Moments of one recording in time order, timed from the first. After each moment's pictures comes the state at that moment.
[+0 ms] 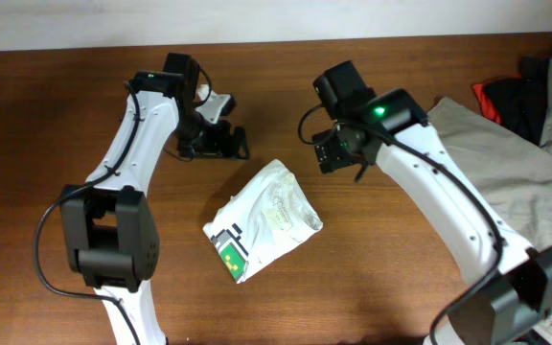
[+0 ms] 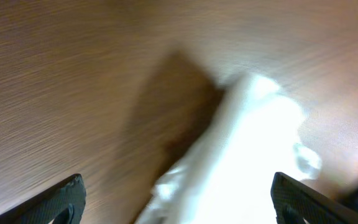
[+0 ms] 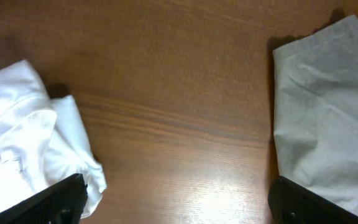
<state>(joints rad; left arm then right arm) -0.16 2.10 1.80 -1.20 0.44 0.12 0.45 1.74 1.69 -1.23 0.26 0.21</state>
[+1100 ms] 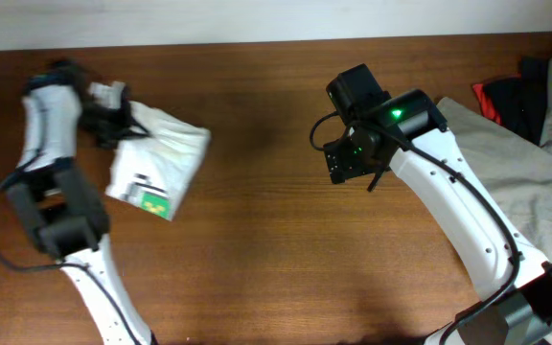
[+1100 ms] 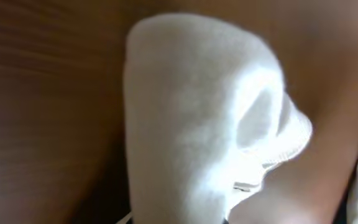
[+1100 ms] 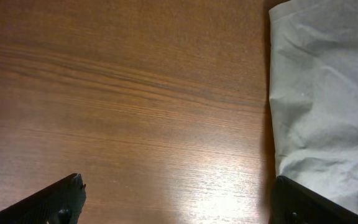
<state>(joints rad) 0.33 2.43 2.18 -1.26 0.56 0.05 0.43 1.69 1.69 -1.35 0.23 0.23</state>
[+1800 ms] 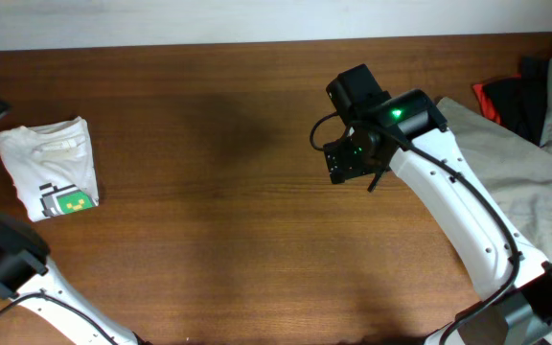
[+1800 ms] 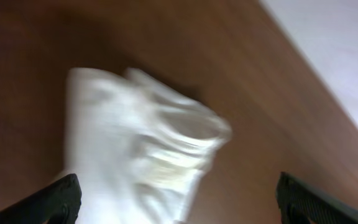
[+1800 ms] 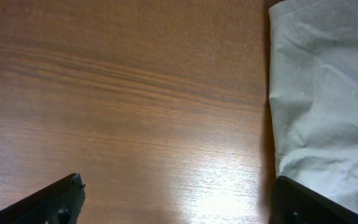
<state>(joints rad) 0.72 2.41 2.53 -1.28 0.47 -0.07 0.43 1.69 1.69 -1.35 0.23 0.24</state>
